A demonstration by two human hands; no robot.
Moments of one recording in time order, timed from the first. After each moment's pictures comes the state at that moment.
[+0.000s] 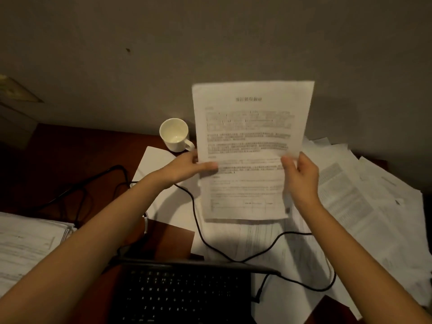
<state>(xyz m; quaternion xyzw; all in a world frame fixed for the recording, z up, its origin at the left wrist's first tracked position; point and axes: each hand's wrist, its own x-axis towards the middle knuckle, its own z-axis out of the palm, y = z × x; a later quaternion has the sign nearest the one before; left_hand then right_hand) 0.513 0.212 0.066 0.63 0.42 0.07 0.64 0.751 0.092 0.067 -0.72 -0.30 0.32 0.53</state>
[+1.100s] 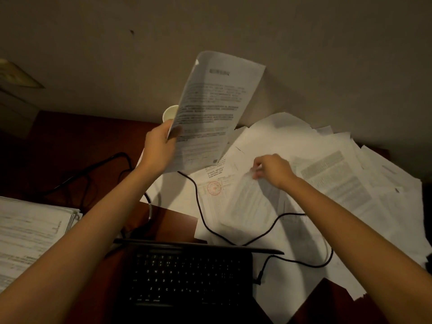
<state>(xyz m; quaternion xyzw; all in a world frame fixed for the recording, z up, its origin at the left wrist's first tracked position) 0.483 0.205 0.082 0.68 0.57 0.27 0.38 0.749 0.123 0.015 -0.75 -0.59 0.30 -0.01</state>
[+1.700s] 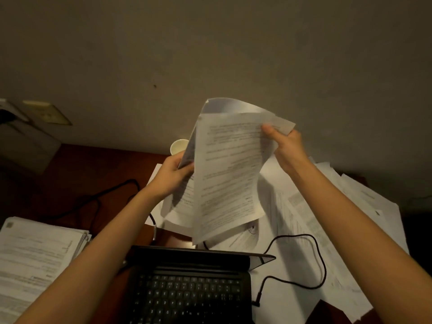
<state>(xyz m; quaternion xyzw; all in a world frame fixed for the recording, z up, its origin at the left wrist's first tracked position) 0.472 0.176 0.127 0.65 0.40 0.30 0.57 0.737 0.145 0.163 -0.60 -0.30 0.43 0.61</state>
